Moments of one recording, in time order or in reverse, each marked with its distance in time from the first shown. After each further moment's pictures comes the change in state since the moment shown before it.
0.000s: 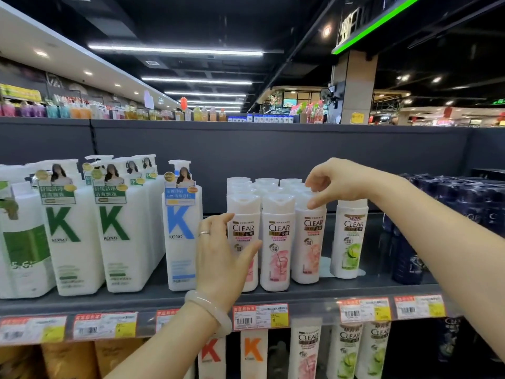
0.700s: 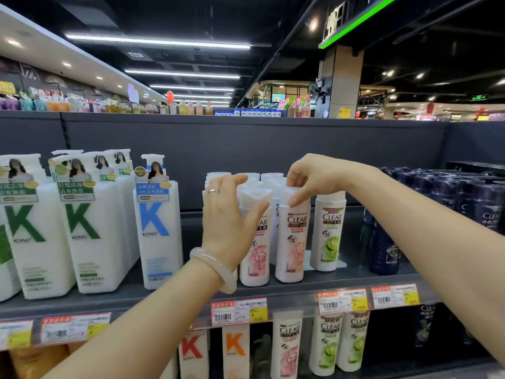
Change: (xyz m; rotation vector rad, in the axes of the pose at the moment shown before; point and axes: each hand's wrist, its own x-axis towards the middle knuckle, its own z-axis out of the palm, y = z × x) left_hand 0.027 0.057 0.015 -0.055 -0.036 0.162; right_hand 0.001 0.001 0.000 -0.009 -0.088 -0.027
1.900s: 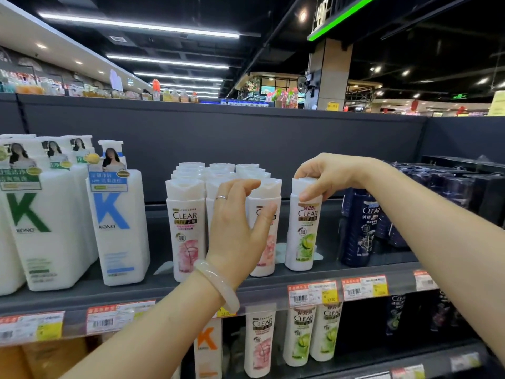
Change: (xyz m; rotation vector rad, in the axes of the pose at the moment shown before) left_hand -0.023 0.030 0.043 -0.114 -0.028 0.086; right_hand -0.028 0.066 -0.012 0.294 -0.131 0.155
